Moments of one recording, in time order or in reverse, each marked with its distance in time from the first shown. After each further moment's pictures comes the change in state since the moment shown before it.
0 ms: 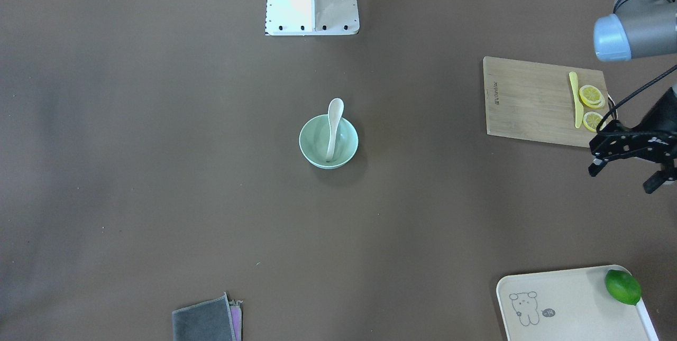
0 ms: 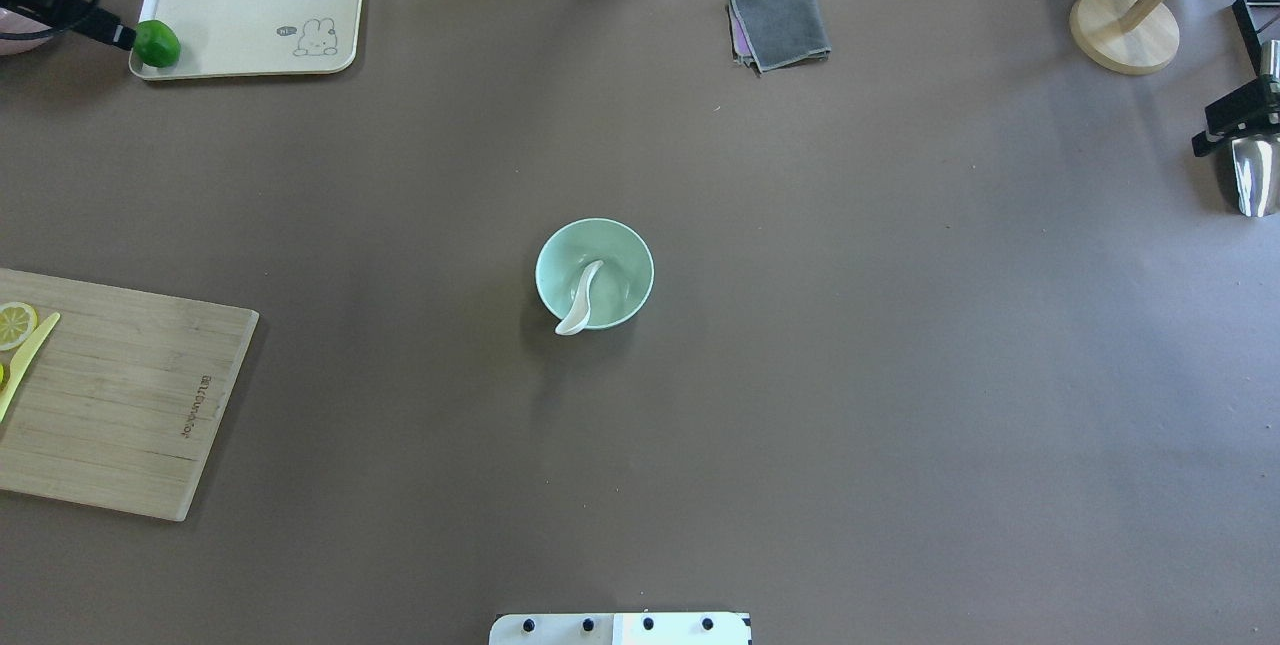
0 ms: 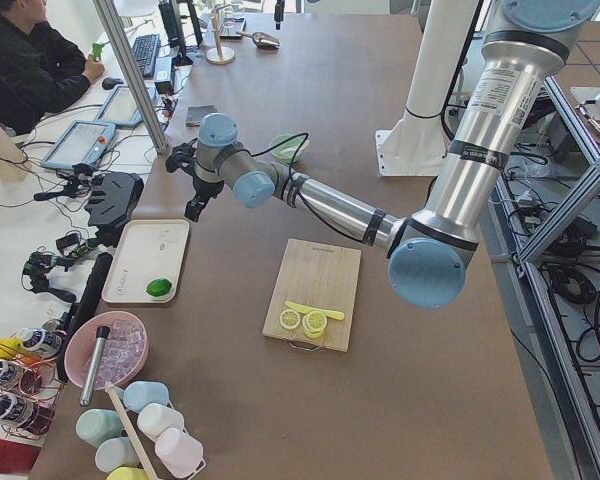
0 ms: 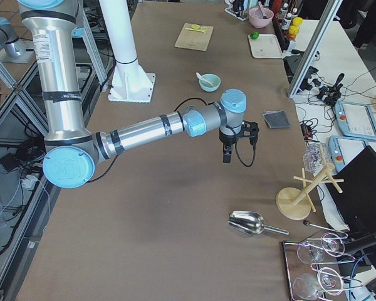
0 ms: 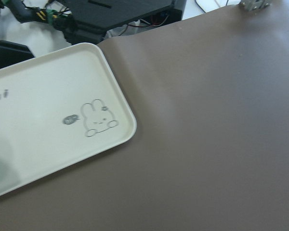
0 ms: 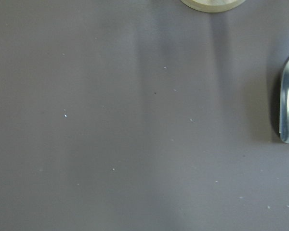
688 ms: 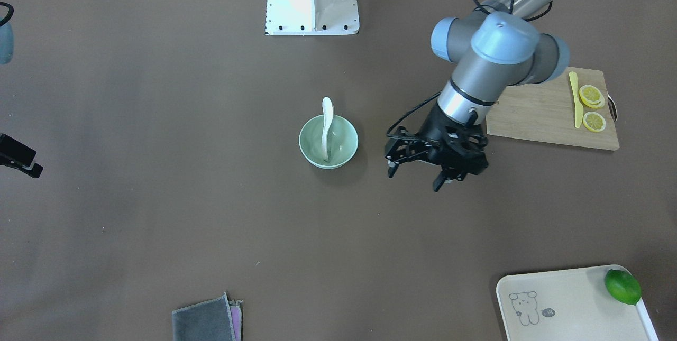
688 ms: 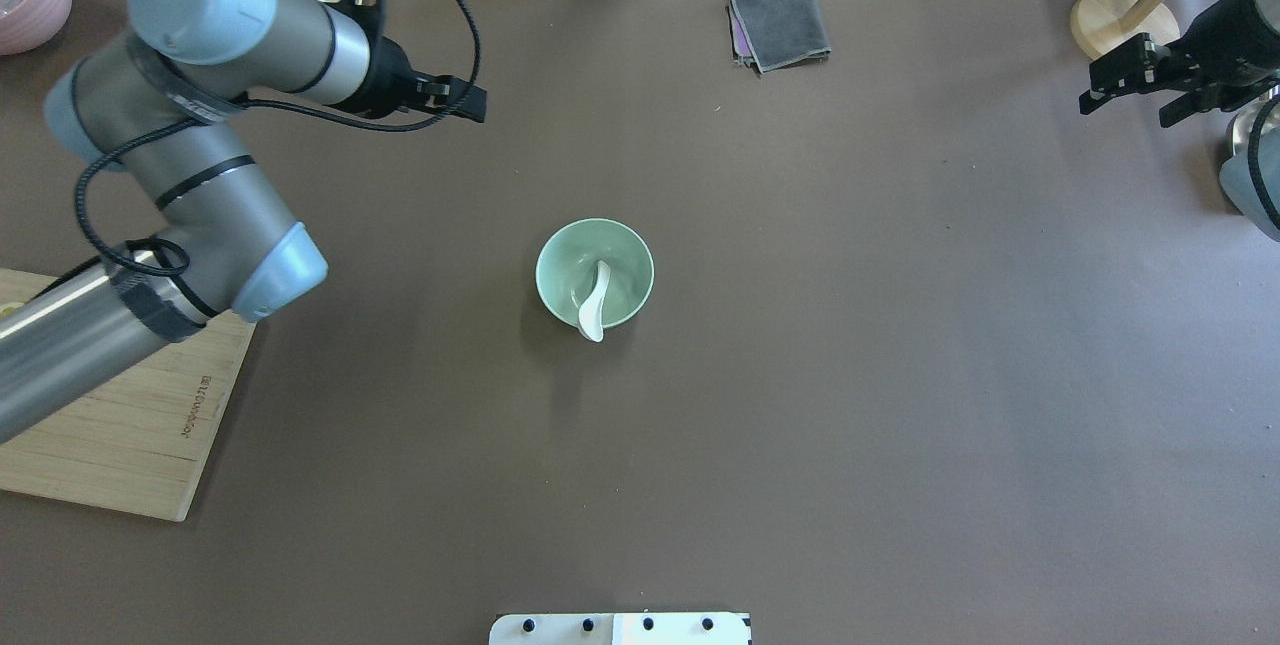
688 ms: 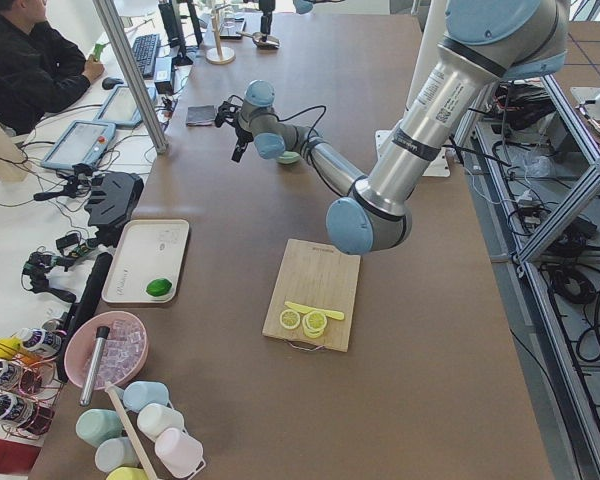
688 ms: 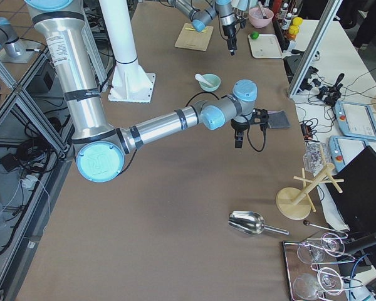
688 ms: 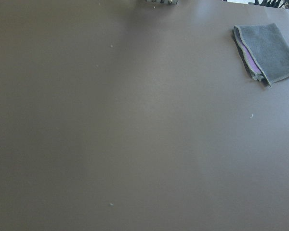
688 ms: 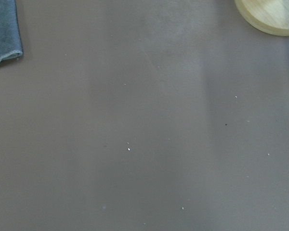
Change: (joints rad) left arm 0.399 -0.251 0.052 -0.122 0.228 -0.502; right arm -0.103 0.152 -0.109 0.160 0.005 0.247
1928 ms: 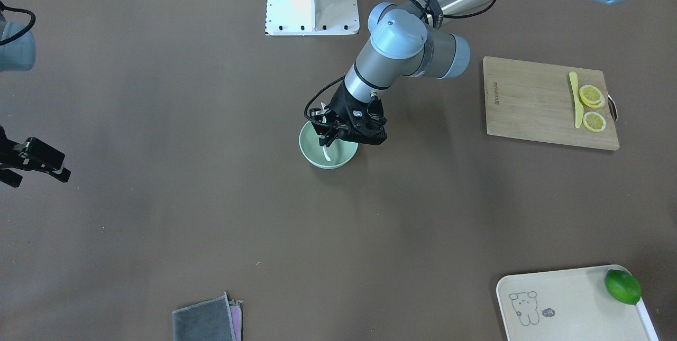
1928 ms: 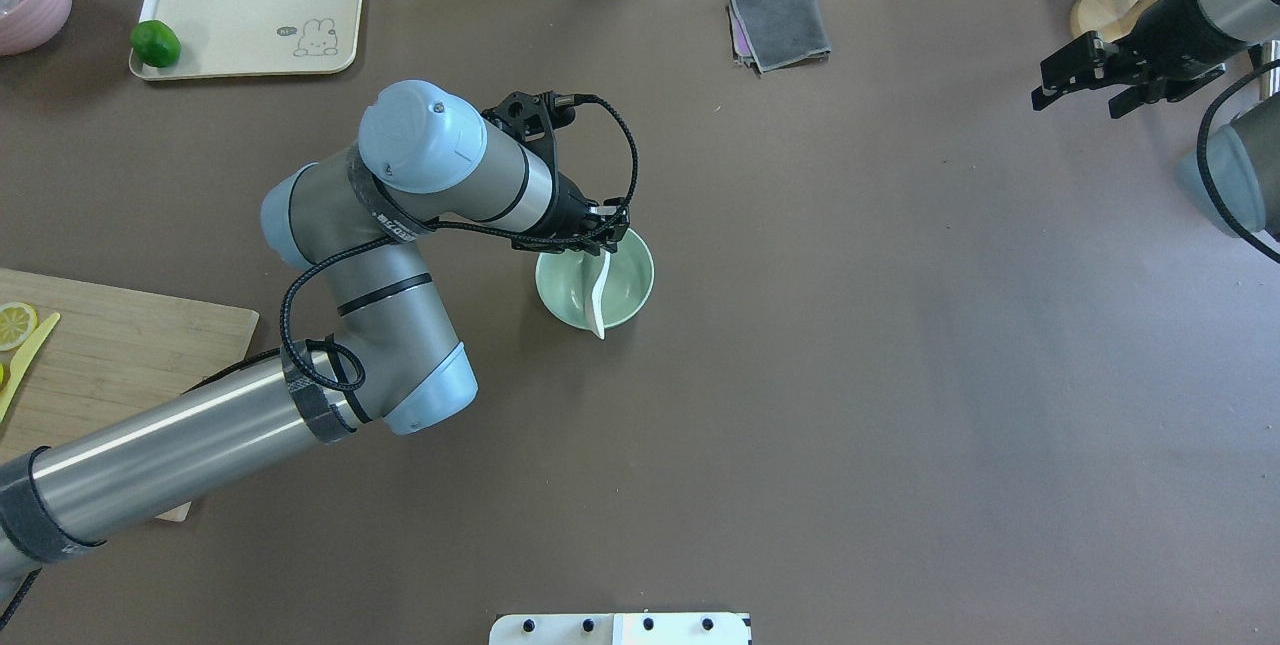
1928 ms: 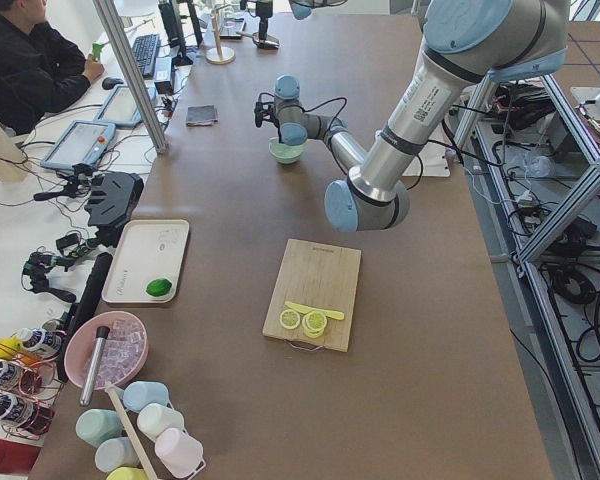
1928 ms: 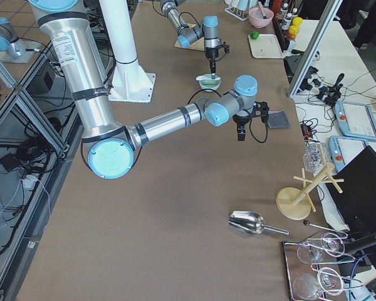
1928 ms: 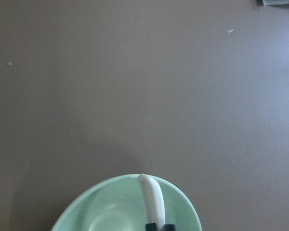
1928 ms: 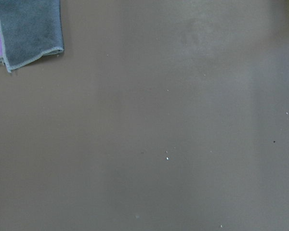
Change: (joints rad) left arm 0.275 -0.198 0.135 -0.037 0.006 -0.532; right arm -0.047 0.072 -0.041 0.041 -0.004 0.003
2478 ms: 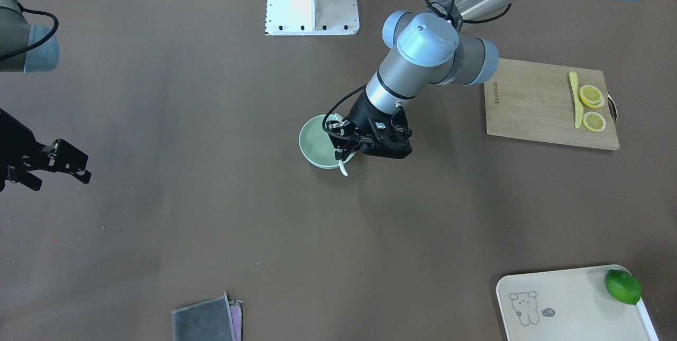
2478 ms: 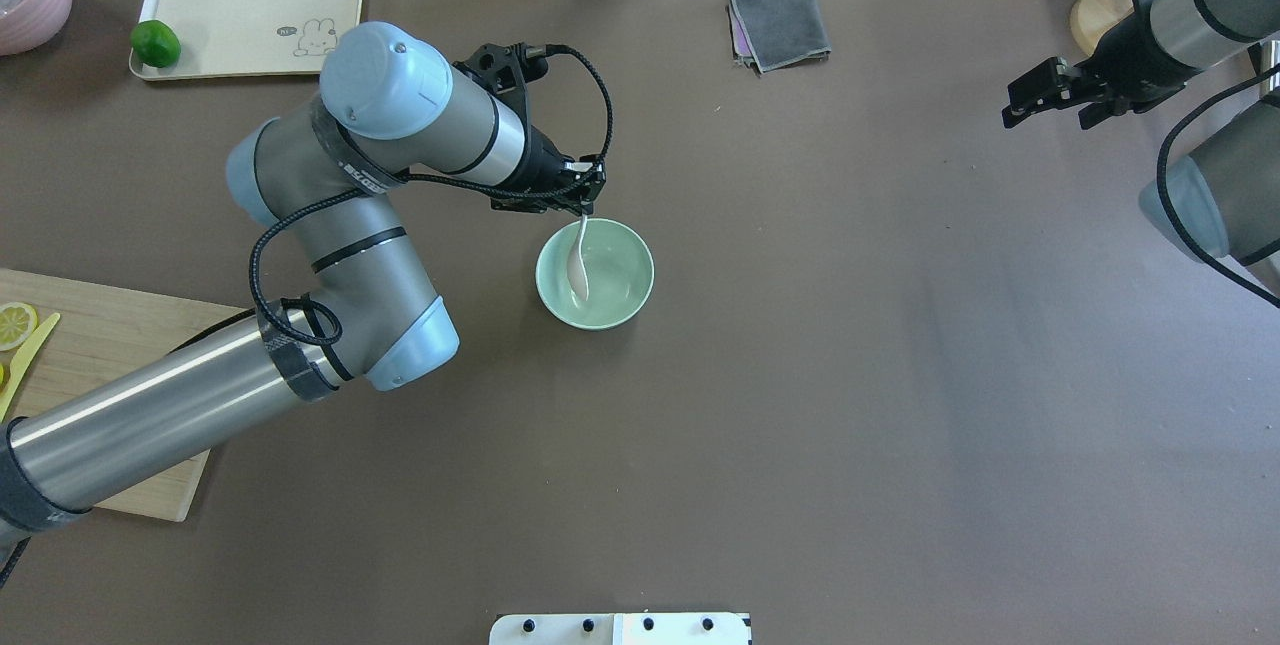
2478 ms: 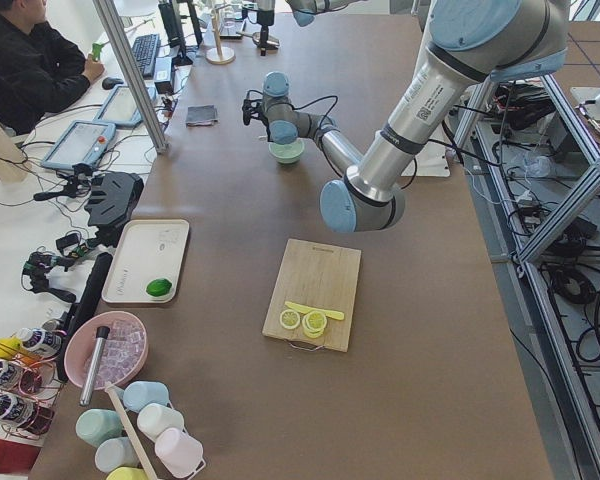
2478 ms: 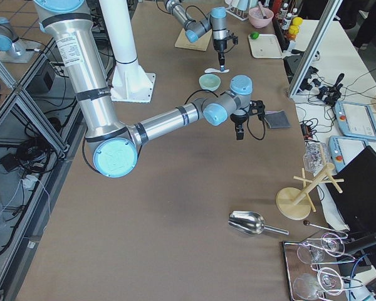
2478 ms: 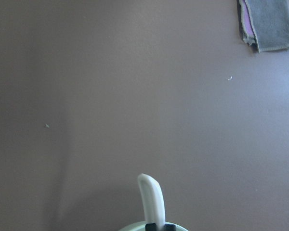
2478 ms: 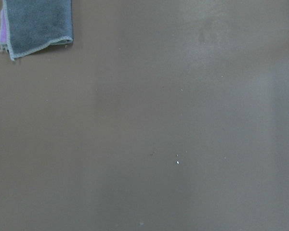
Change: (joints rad) left arm -0.044 -0.001 0.000 0.010 -0.031 0.006; right arm -0.053 -0.001 -0.009 0.065 -0.054 -0.002
